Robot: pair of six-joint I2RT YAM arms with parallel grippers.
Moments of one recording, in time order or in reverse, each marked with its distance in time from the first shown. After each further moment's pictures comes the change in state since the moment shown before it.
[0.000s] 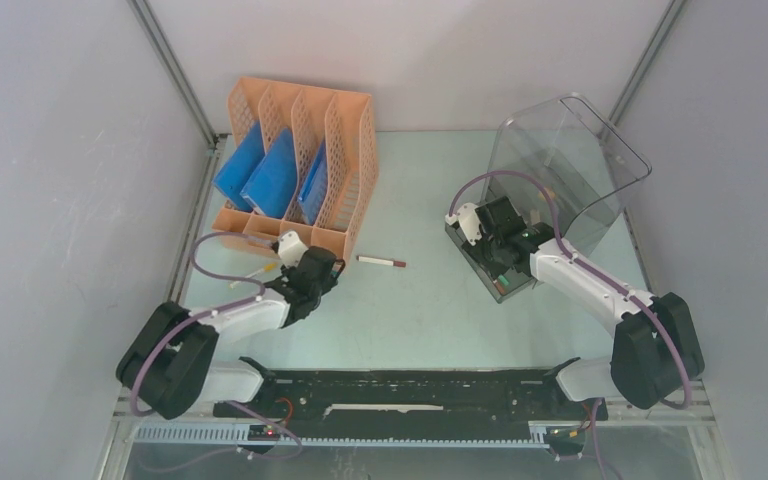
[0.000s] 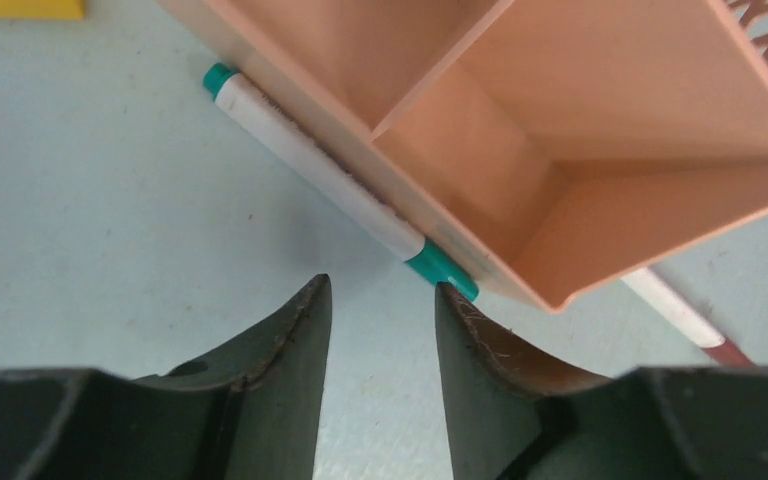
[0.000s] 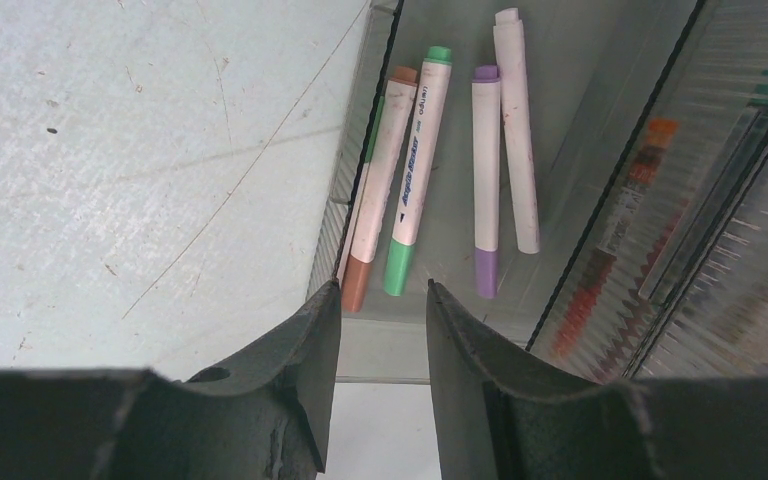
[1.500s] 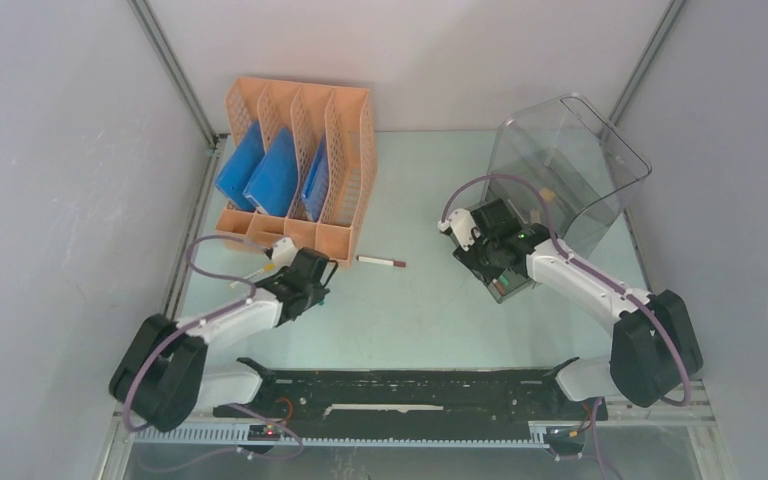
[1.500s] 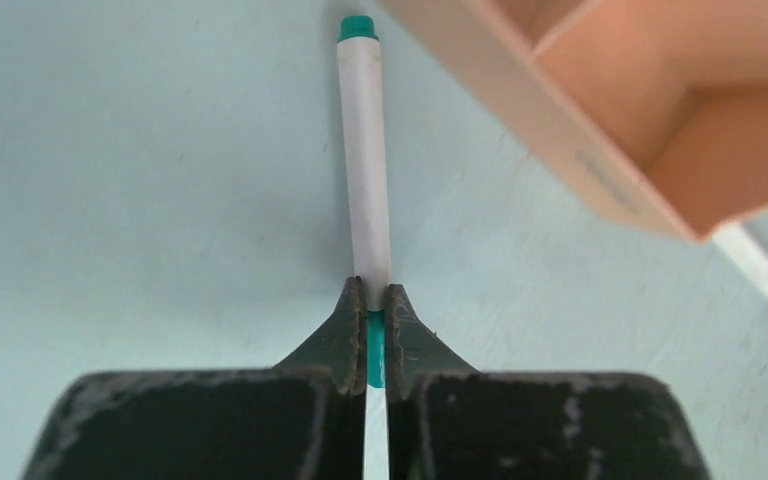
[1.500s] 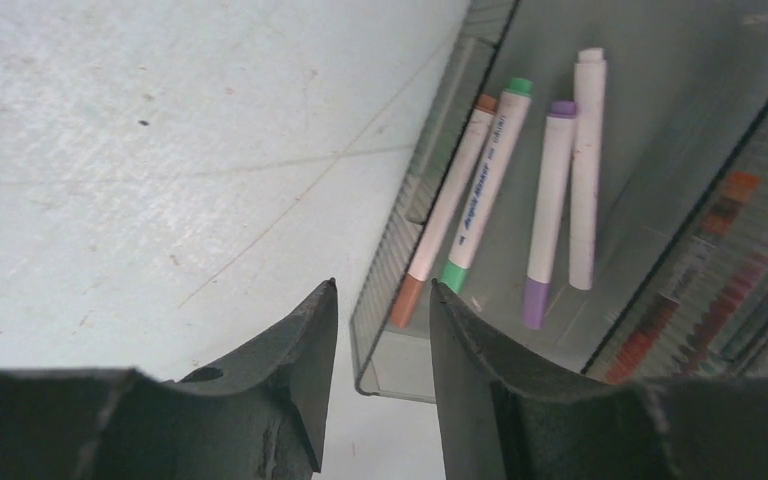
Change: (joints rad) left arm 0.048 0.018 0.079 -0.227 0.084 -0.032; right arm 0.028 0.014 0.000 -0.004 -0.083 -0.014
